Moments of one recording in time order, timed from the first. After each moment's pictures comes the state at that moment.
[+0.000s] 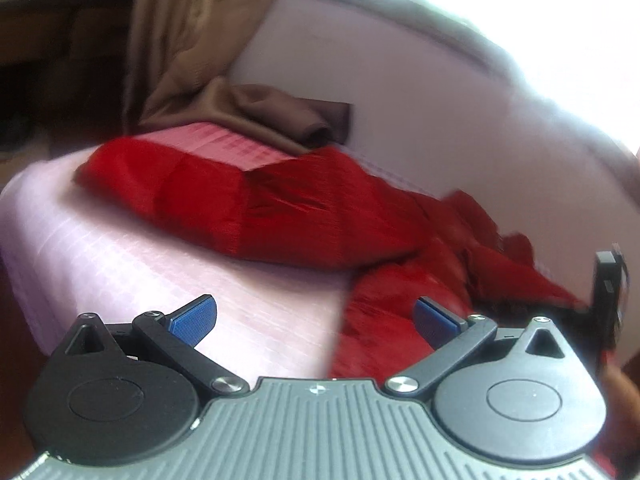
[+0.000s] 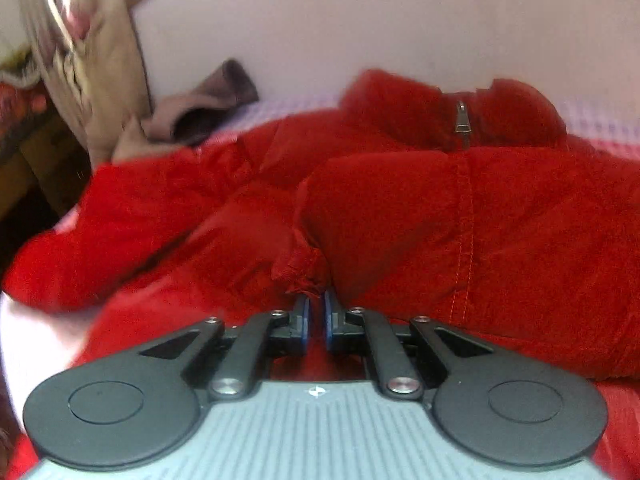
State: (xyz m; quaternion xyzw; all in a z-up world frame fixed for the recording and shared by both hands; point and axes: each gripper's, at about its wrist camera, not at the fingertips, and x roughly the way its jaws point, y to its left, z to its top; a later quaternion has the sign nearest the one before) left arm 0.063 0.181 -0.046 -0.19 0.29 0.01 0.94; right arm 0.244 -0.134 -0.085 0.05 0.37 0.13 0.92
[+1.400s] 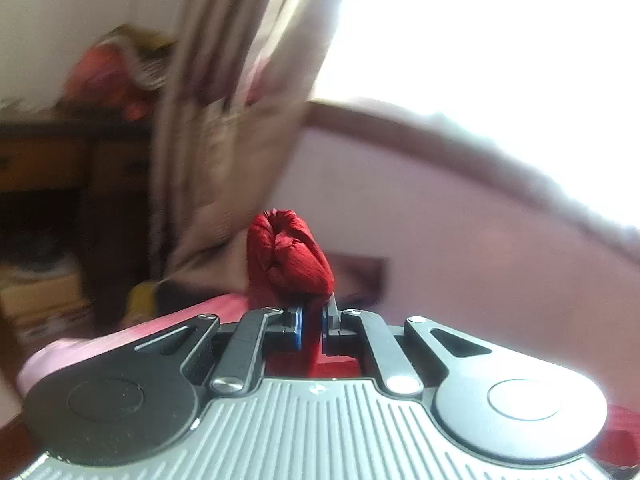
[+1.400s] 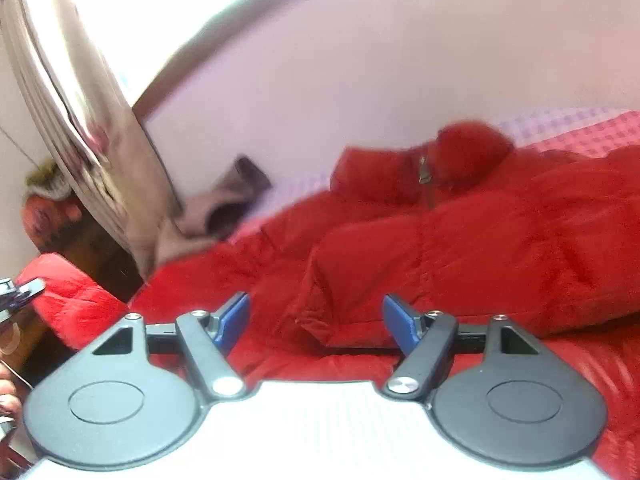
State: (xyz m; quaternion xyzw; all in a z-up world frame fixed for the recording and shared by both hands) left arm 0.136 0.181 0.074 -0.14 0.13 0.08 0.98; right arm 0.186 -0.218 -0.036 0.23 0.28 0.15 0.92
